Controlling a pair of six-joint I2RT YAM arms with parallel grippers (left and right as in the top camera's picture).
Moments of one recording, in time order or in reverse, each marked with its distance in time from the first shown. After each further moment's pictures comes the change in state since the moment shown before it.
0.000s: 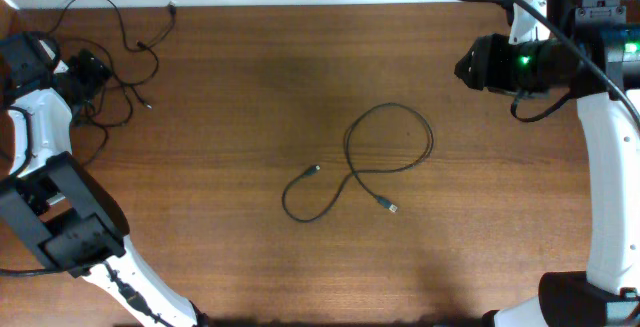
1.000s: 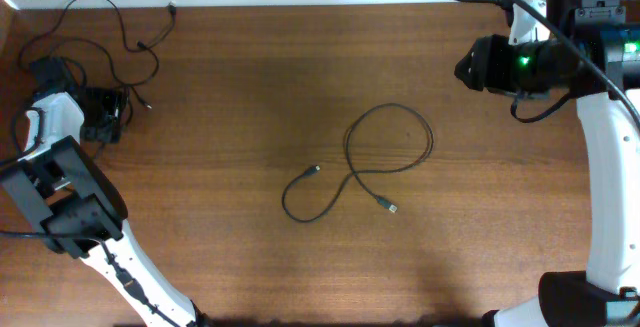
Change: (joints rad) left arm -0.005 0.146 0.007 -0.167 0.013 -0.472; right arm 0.000 0.000 0.000 -0.005 0.000 0.000
